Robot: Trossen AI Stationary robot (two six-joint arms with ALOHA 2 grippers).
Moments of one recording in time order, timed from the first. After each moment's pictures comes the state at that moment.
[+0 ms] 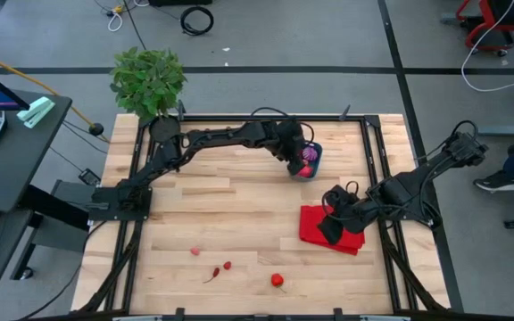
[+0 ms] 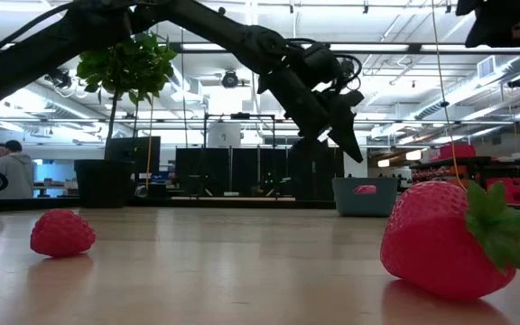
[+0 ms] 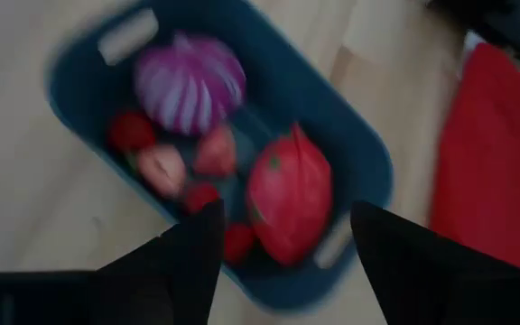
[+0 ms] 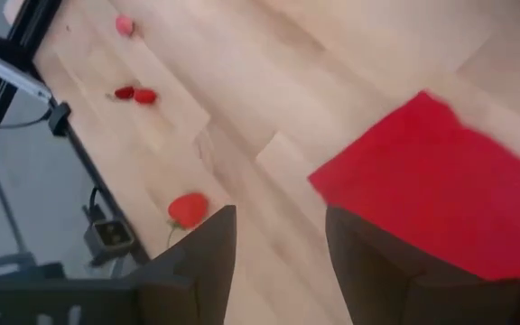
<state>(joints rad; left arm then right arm) 0.28 2.38 2.09 -0.58 0.21 -0.28 0.52 1.17 1.02 -0.82 0.25 1.35</state>
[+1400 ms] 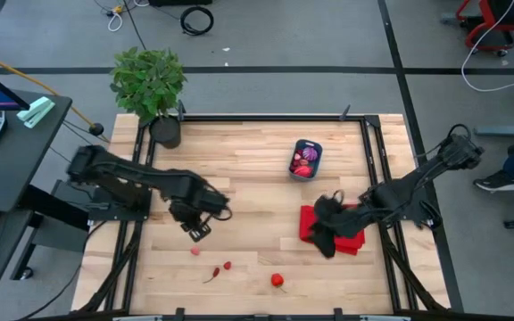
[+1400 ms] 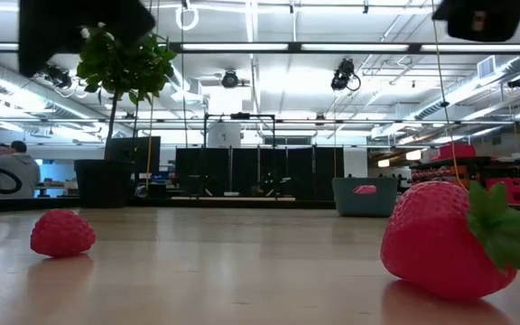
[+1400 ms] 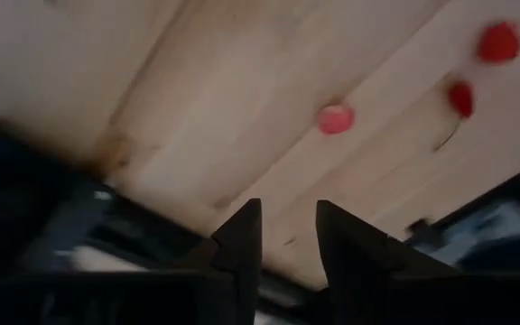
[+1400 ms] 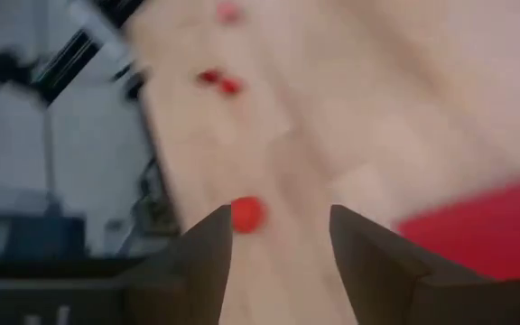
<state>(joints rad) -0.25 1.57 1.35 -1.42 0.23 -0.92 0.52 1.25 1.02 -0.56 0.21 1.08</state>
